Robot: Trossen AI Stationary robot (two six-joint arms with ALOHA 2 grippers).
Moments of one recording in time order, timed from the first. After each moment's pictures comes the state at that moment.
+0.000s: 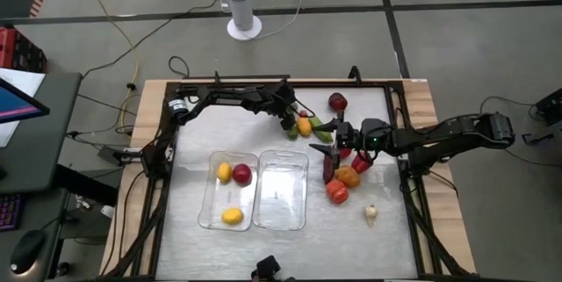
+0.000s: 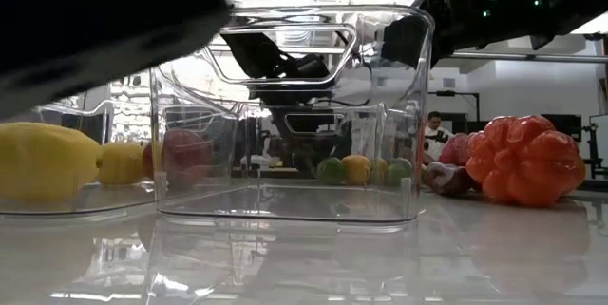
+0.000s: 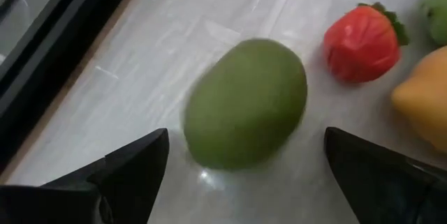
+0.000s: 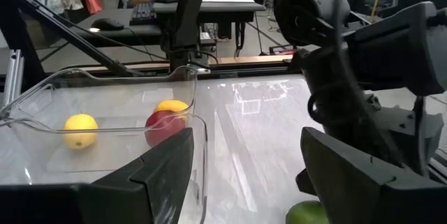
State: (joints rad) left arm 0.48 2.18 1.50 -0.28 -0.11 0.01; right arm -0.09 1.15 0.42 0.62 0.08 -0.01
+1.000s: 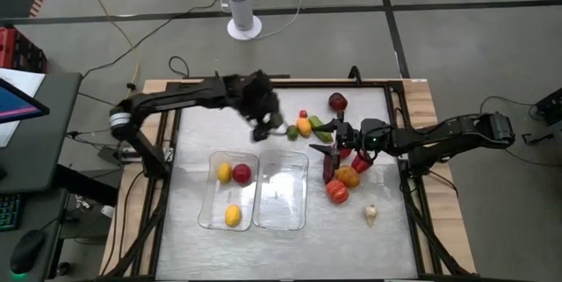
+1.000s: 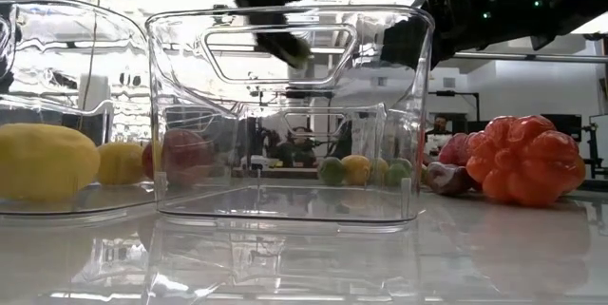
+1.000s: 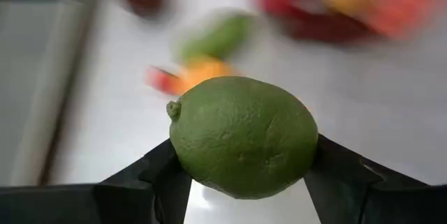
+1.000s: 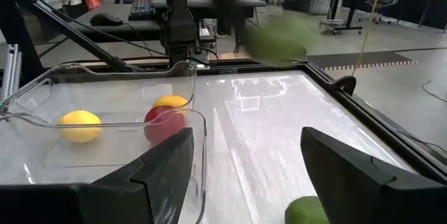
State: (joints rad) left arm 0.33 1.65 1.51 -0.78 0.16 0.24; right arm -0.09 1.15 0.42 0.61 0.08 -0.01
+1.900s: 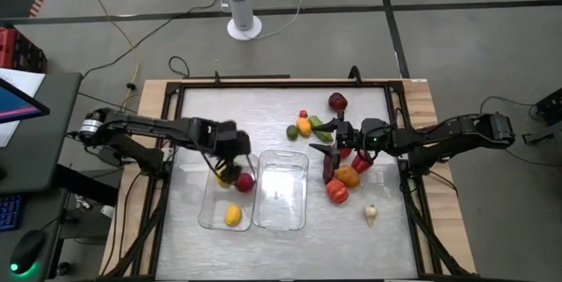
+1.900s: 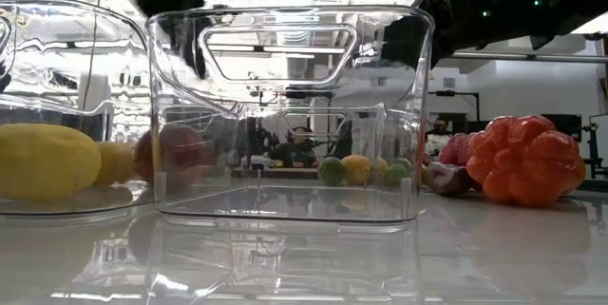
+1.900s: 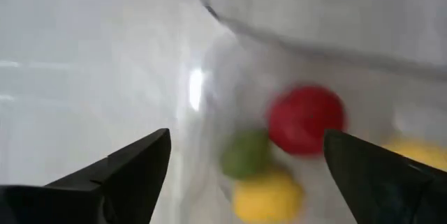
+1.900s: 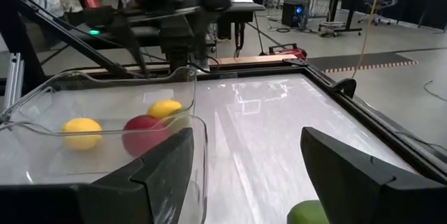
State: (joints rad) left arm -0.03 1.40 1.17 -0.96 -0.14 -0.14; right arm -0.09 1.15 0.42 0.62 0.08 0.00
